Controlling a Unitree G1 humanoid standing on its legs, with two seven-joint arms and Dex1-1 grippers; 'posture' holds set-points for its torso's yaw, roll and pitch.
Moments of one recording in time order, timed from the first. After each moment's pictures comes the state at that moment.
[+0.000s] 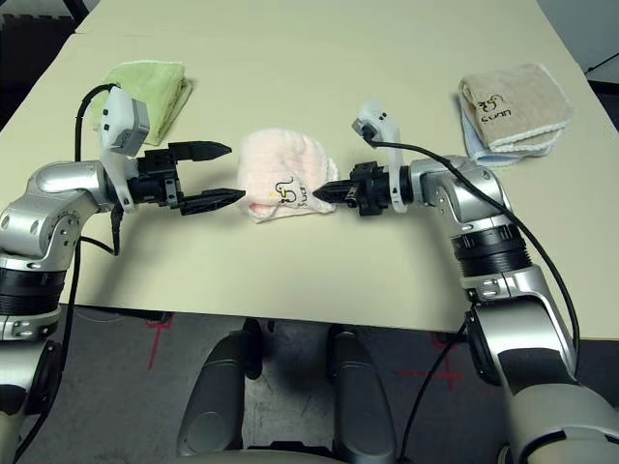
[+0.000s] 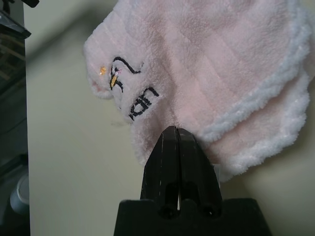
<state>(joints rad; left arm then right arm) -0.68 0.66 -0.02 0.00 -0.42 0.43 -1.14 -0.85 -0.50 0.11 0.24 0.27 0.83 1.17</state>
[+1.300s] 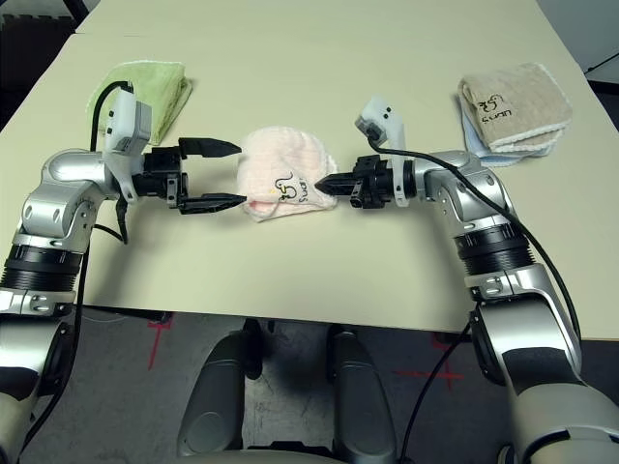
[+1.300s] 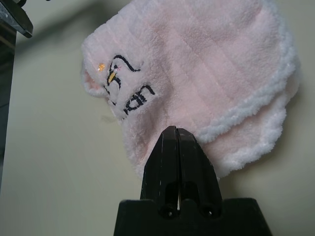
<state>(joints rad) -0.77 0.62 -0.05 0.25 -0.36 0.19 -1.34 -0.85 -0.53 0.13 0.32 0.26 0.62 1.20</state>
